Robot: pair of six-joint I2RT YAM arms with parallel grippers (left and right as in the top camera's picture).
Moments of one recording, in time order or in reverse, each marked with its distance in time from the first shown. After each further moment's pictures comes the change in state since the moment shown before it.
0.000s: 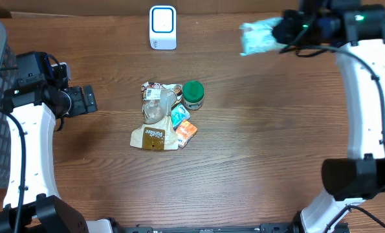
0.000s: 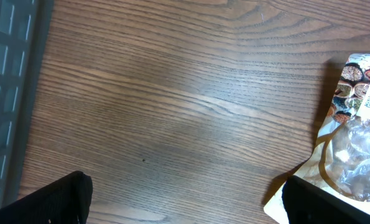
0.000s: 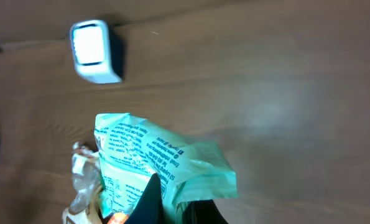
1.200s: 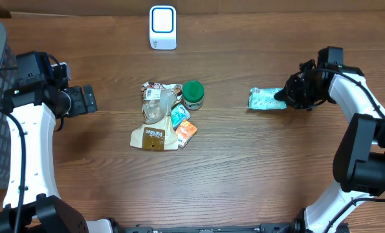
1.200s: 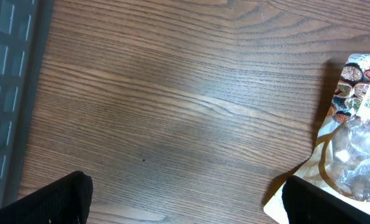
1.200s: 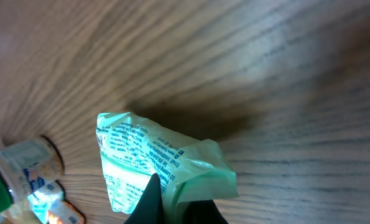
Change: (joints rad) left arm 0.000 0.000 0.000 0.000 0.000 0.000; right arm -0.188 0.055 -0.790 0.449 -0.171 0.088
